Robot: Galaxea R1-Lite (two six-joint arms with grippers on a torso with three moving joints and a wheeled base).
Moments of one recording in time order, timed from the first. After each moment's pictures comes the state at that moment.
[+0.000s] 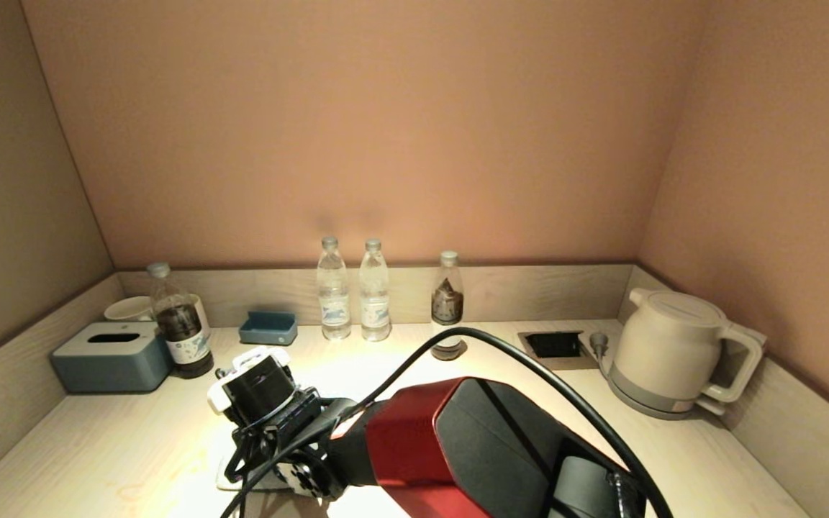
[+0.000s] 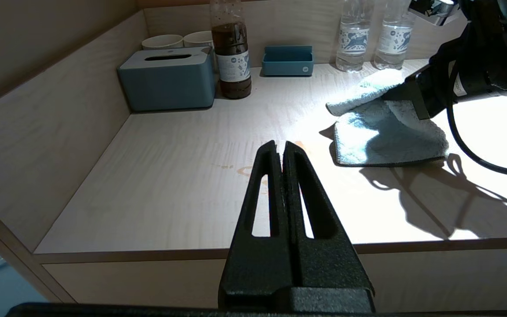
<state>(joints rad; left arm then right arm) 0.01 0.00 0.00 0.01 -0.01 0.04 0.97 2.59 -1.93 -0.06 -0.31 0.13</state>
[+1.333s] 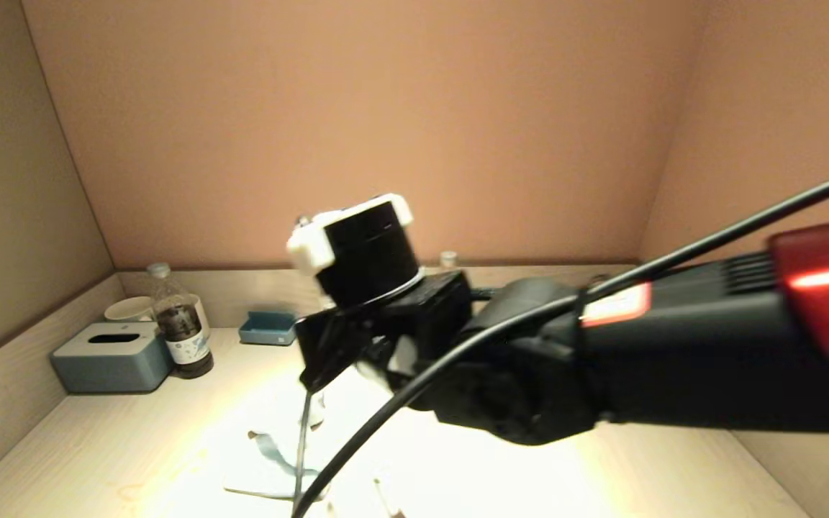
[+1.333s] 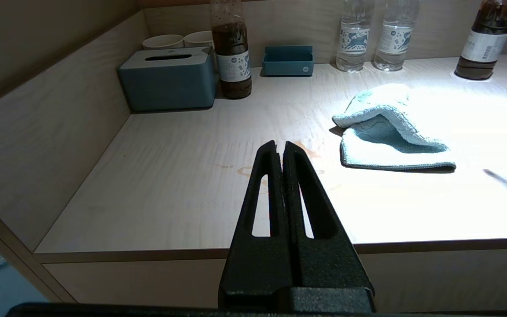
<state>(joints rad) 0.01 0.00 0.00 0.01 -0.01 0.04 0.91 1.92 -1.43 -0.07 -0.37 0.19</state>
